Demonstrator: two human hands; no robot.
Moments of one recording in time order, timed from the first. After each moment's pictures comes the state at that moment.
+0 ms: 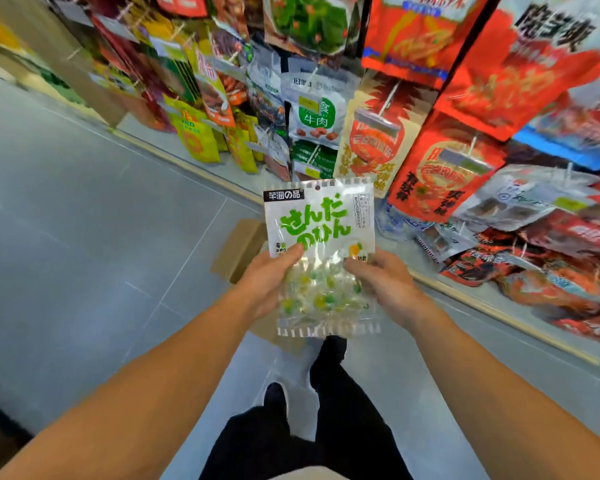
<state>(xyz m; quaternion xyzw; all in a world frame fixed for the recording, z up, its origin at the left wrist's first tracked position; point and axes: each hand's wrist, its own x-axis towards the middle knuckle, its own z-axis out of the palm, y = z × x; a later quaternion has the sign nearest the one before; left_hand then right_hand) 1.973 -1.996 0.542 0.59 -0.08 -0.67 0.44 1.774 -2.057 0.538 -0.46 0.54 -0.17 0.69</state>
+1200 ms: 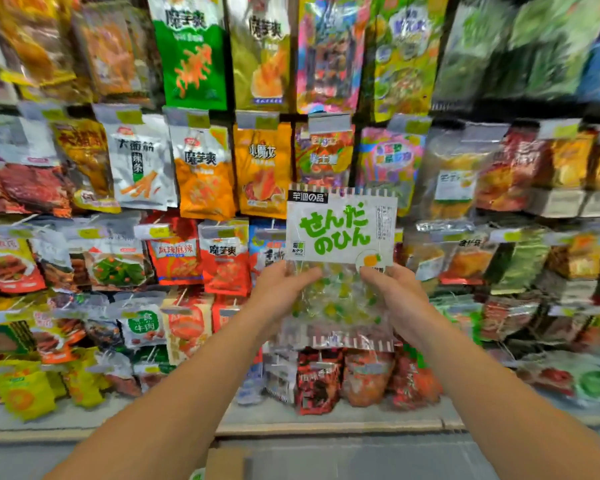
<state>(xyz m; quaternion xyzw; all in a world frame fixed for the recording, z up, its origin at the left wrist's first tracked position) 1.610 -1.953 0.849 0.45 -0.56 -0.54 0.45 1.421 -1.915 0.852 -0.45 0.56 -0.55 0.43</state>
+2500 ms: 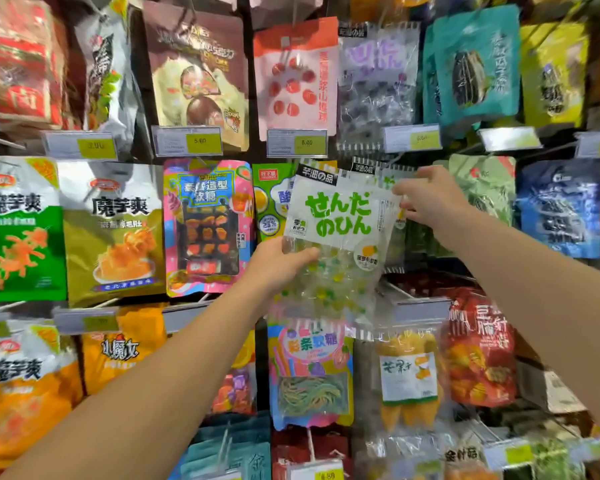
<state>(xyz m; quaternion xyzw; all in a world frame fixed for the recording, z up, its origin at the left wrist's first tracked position) 1.340 -2.243 1.101 0.35 -0.69 -0.34 0.53 1.113 -2.196 1.183 -0.50 0.54 -0.66 0.13</state>
